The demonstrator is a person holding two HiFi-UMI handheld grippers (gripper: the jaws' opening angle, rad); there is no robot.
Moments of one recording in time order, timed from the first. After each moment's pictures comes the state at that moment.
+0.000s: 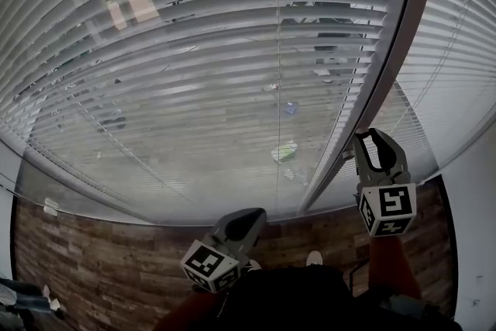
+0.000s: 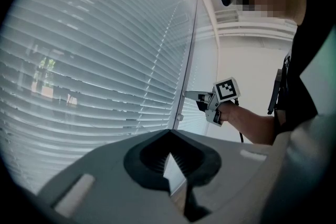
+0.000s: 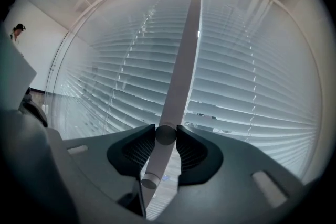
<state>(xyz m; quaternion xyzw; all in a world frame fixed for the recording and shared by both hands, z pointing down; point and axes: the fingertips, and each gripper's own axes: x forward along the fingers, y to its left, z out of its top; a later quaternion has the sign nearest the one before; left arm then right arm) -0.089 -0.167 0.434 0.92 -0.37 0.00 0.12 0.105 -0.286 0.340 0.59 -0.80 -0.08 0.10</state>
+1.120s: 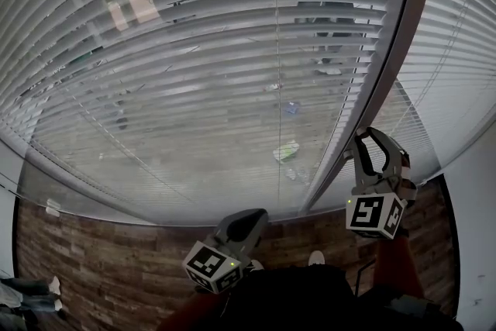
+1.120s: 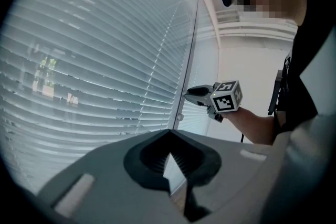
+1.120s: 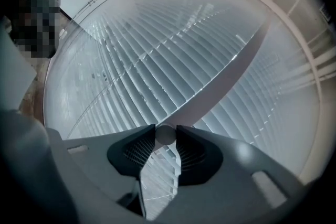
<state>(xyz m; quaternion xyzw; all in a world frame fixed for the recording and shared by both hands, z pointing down) -0.088 -0.167 0.440 0.92 -0.37 0.00 0.13 0.096 -0.284 0.347 0.57 -0.70 -0.29 0.31</state>
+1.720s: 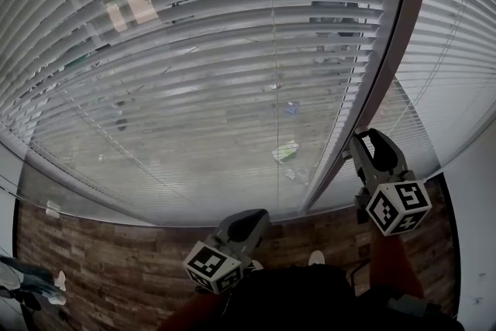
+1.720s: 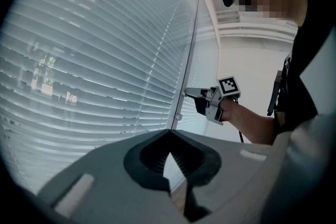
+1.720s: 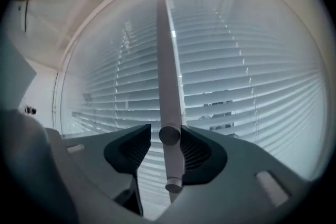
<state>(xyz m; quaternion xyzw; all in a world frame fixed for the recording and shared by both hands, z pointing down) -0.083 -0.167 0.440 0.92 -0.37 0.00 0.14 0.106 -0.284 0.338 0.55 -0.83 0.05 -0.02</state>
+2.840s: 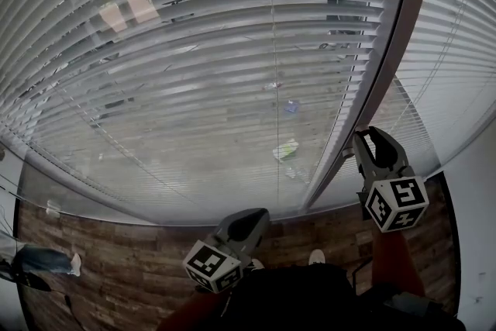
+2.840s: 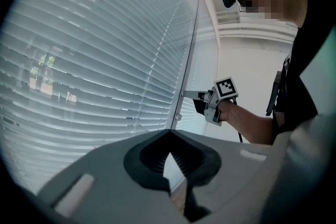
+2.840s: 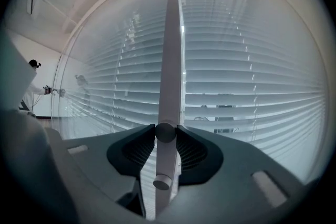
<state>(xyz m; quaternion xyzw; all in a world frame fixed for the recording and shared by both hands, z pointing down) -0.084 -0.166 0.438 0.92 -0.37 0.00 0.13 0.107 -0.288 0.343 0.56 -0.83 0.01 0.05</state>
